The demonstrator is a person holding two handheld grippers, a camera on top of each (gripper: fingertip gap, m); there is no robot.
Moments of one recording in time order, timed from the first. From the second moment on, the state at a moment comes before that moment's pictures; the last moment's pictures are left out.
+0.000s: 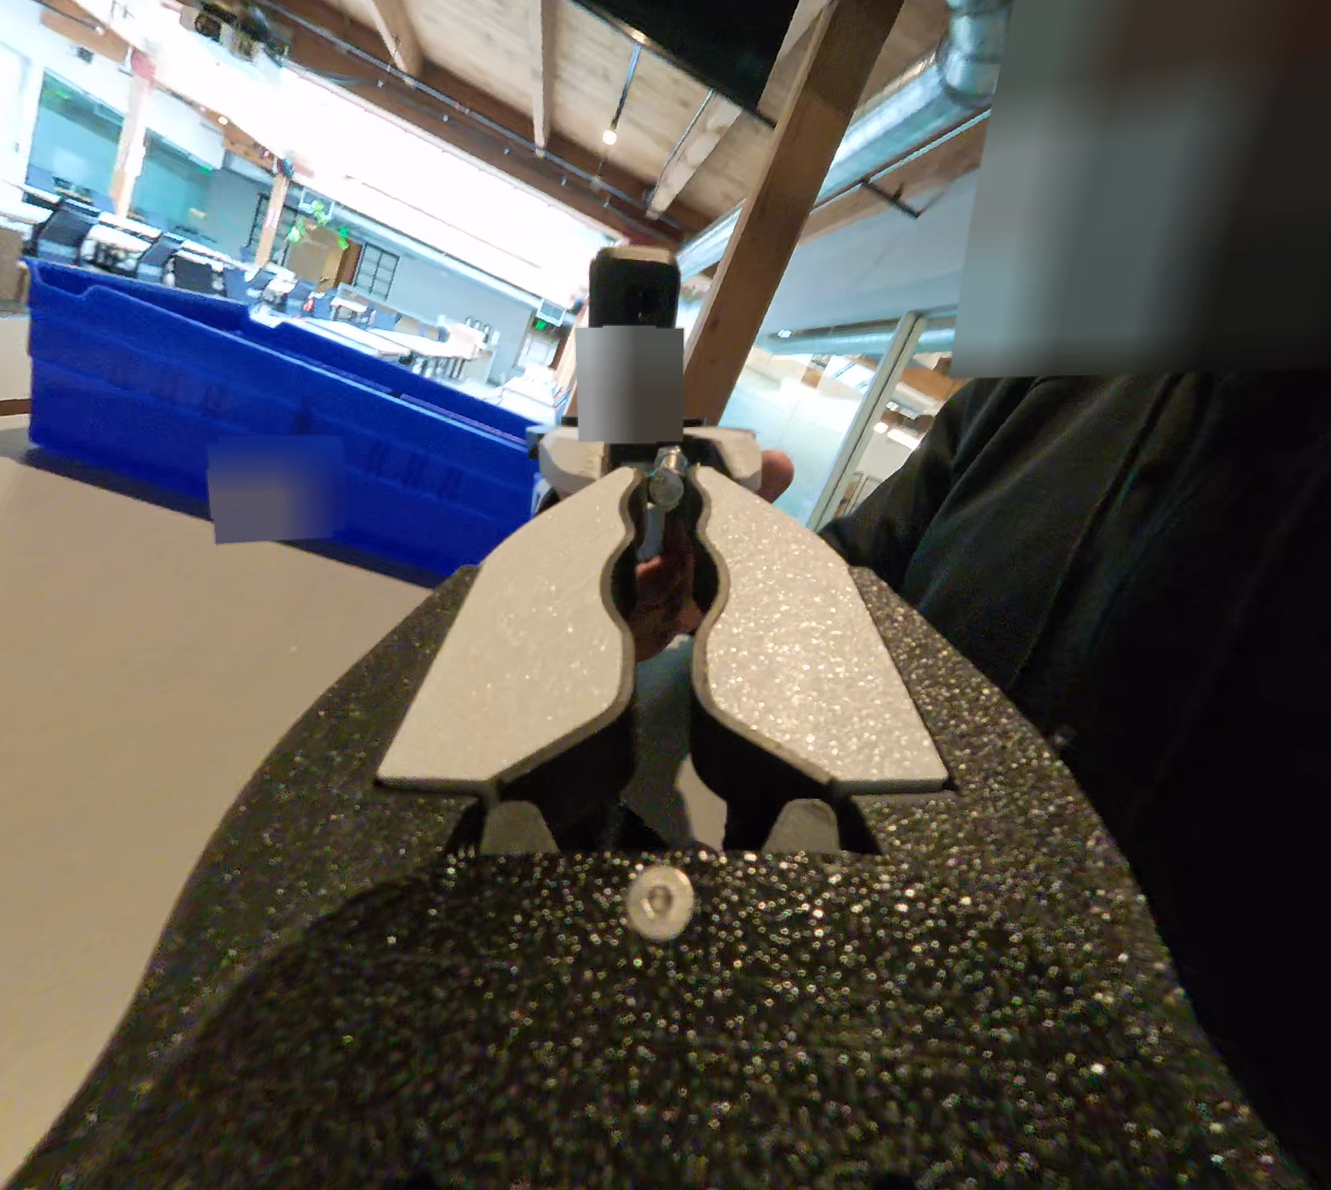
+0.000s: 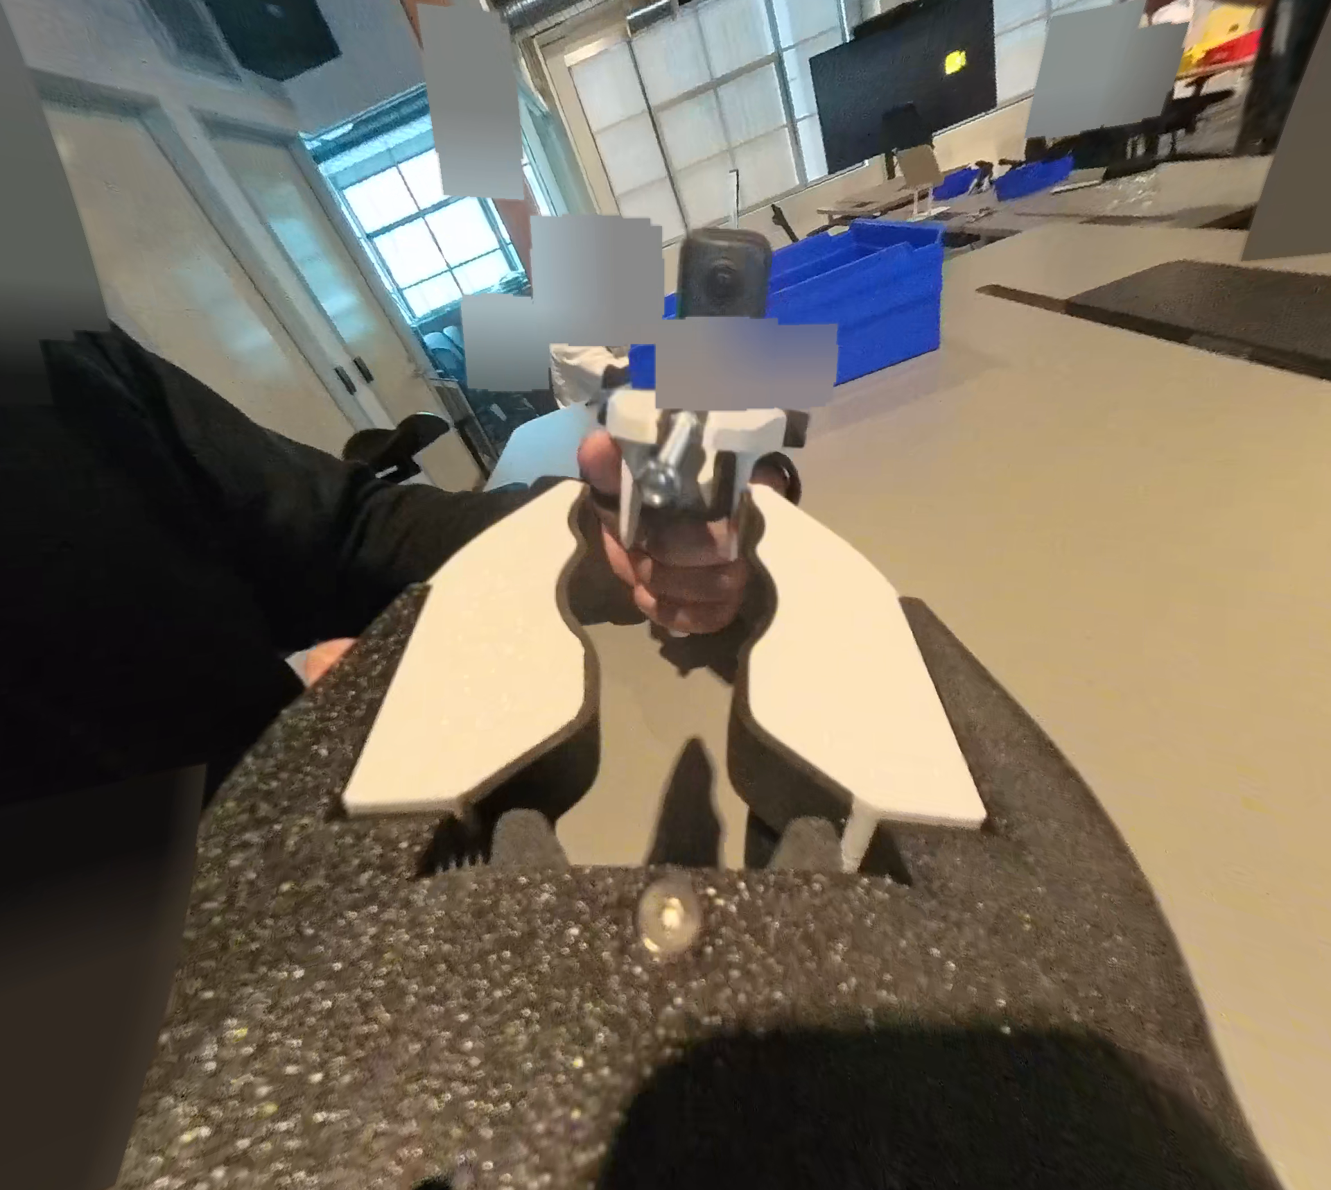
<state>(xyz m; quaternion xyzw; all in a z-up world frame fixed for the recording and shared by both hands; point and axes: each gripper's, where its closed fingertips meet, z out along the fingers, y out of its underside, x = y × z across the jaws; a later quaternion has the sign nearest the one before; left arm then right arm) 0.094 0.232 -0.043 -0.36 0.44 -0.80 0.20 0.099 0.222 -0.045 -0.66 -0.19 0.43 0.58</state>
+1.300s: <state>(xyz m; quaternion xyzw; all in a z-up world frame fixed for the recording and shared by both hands) 0.115 0.225 -0.065 -0.39 0.53 -0.70 0.30 0.123 0.219 -0.079 -0.67 -0.32 0.26 0.62</state>
